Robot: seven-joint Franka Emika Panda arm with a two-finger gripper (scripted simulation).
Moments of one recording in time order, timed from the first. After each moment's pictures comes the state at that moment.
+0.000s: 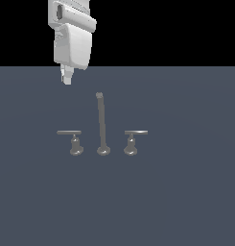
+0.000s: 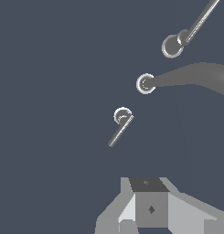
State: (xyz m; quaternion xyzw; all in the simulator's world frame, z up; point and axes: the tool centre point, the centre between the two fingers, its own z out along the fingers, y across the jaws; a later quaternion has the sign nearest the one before) arm -0.046 0.140 0.254 -0.88 0.47 0.09 0.07
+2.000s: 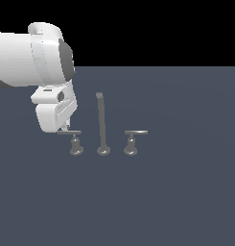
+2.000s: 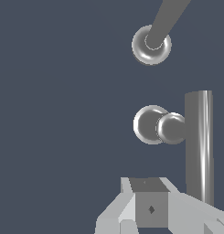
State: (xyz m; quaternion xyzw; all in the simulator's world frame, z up) arm -0.018 0.181 0.089 -0.70 0.71 0.00 0.00
